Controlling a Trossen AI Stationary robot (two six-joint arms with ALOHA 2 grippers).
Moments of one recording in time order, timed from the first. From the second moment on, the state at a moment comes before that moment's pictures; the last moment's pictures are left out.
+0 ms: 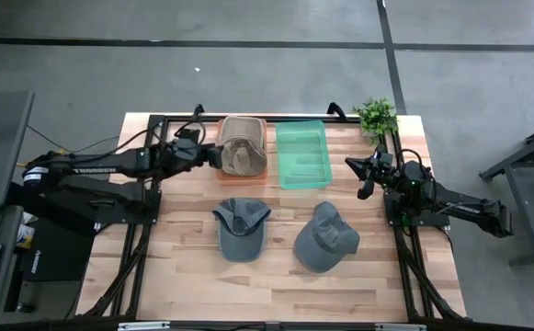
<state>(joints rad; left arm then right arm) 0.16 0.93 0.73 -0.32 -0.54 -0.91 -0.33 0.07 0.01 0.12 0.12 0.18</state>
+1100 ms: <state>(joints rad) -0.30 1.16 0.79 -0.66 -0.33 -1.98 -0.33 0.07 0.01 0.12 0.12 0.18</state>
